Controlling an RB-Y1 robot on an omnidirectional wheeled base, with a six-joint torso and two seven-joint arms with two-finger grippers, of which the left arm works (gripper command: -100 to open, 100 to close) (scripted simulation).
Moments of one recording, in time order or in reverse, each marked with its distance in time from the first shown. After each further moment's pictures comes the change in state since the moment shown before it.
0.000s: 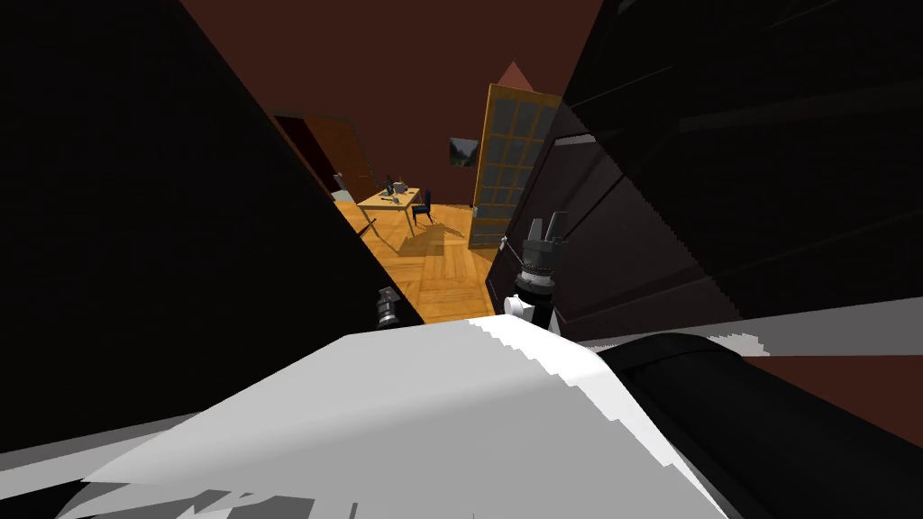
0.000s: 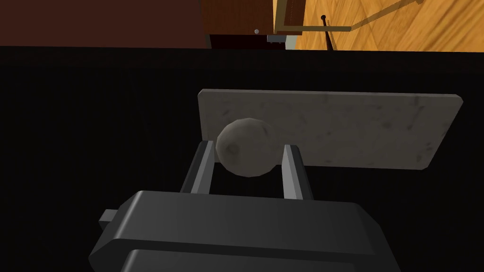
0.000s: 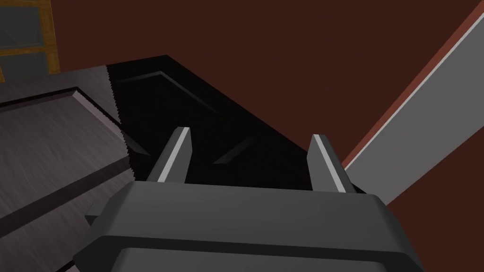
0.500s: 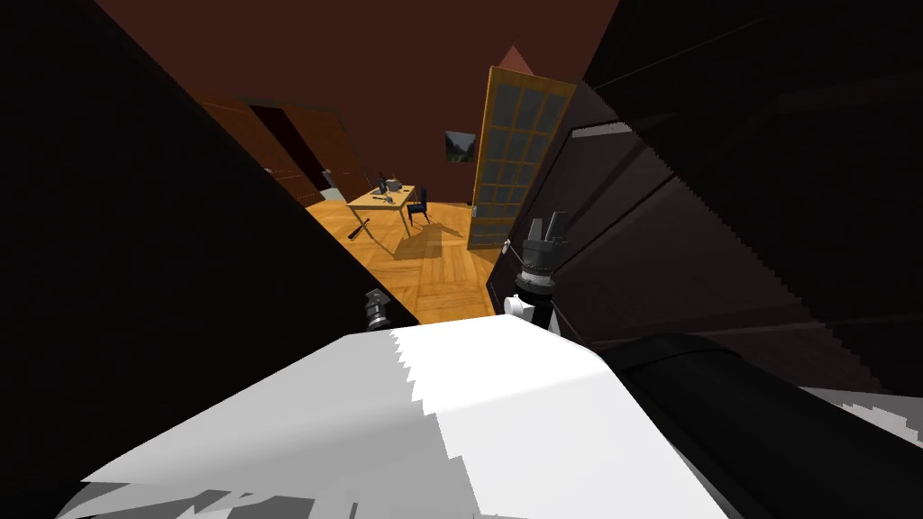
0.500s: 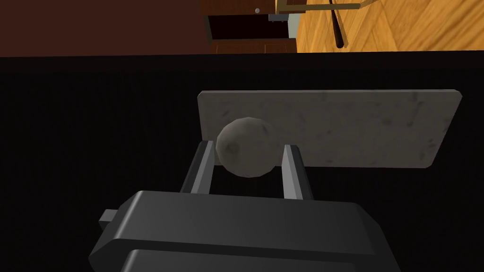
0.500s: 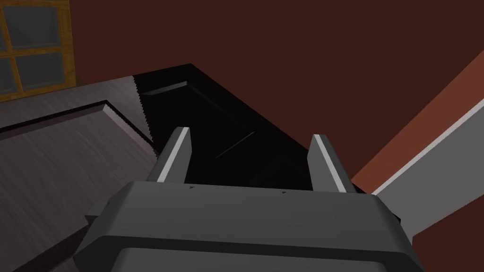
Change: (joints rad) arm 0.008 0.026 0.071 -0.015 0.052 0.001 -0.021
